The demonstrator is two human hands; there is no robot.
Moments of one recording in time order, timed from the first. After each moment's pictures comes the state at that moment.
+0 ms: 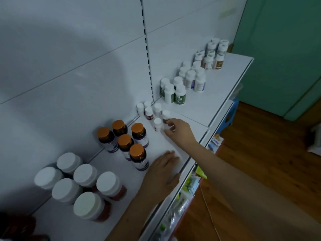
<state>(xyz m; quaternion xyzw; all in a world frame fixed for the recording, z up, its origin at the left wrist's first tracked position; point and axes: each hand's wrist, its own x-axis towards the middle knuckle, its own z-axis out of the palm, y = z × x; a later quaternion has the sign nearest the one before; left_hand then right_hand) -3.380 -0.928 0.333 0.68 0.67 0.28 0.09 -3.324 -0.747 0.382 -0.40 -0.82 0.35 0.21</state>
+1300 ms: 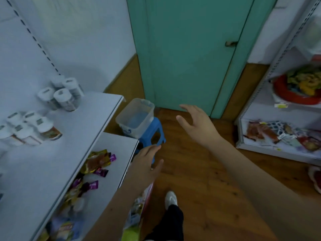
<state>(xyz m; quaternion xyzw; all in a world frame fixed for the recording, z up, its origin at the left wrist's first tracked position) -3.073 -0.271 0.312 0.71 0.63 0.22 0.22 -2.860 -0.164 0.403 -0.53 -0.78 0.20 0.27</state>
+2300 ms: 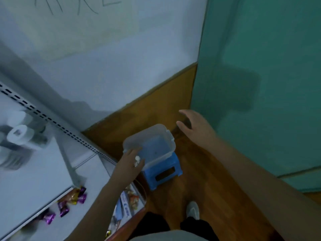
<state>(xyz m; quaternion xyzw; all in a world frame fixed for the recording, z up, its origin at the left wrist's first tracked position) -3.121 0.160 0.294 0.39 0.86 0.24 0.24 -2.978 0.415 0.359 -0.27 -0.91 0.31 0.10</state>
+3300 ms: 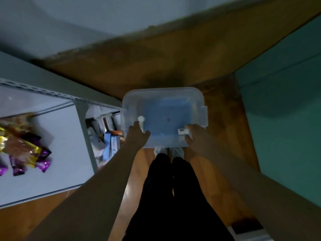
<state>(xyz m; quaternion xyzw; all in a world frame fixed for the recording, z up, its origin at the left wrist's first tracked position) -3.251 0.246 -0.020 -0.06 0.88 0.22 0.42 -3.148 0.466 0.018 -0.17 -0.88 0.29 -0.34</state>
